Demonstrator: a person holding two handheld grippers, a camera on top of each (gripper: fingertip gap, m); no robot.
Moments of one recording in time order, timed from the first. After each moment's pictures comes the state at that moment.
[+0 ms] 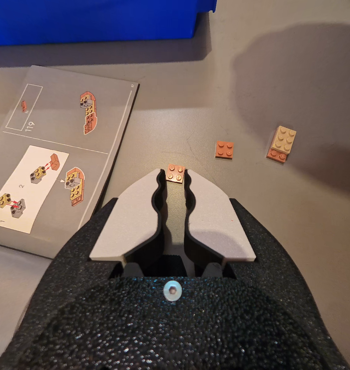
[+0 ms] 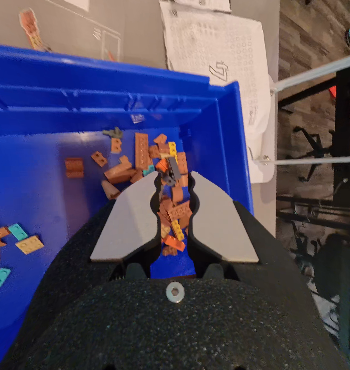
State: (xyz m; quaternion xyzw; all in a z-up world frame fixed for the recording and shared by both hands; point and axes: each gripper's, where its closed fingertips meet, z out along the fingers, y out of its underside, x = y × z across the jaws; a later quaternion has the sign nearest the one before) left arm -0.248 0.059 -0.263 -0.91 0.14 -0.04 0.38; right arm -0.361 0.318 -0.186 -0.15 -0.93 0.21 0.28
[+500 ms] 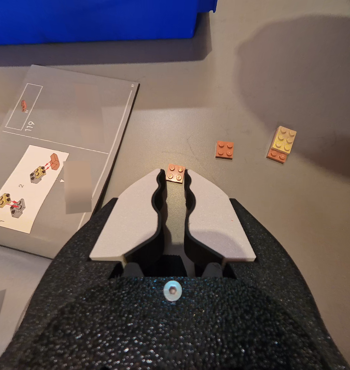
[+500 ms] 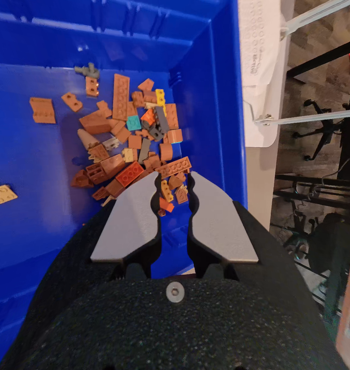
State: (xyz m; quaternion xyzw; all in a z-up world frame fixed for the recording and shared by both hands) left arm -0.249 0.059 -0.263 -0.91 0.13 -0.04 0.38; right arm -0.357 0.374 -0.191 -0.16 -0.94 0.14 0.26
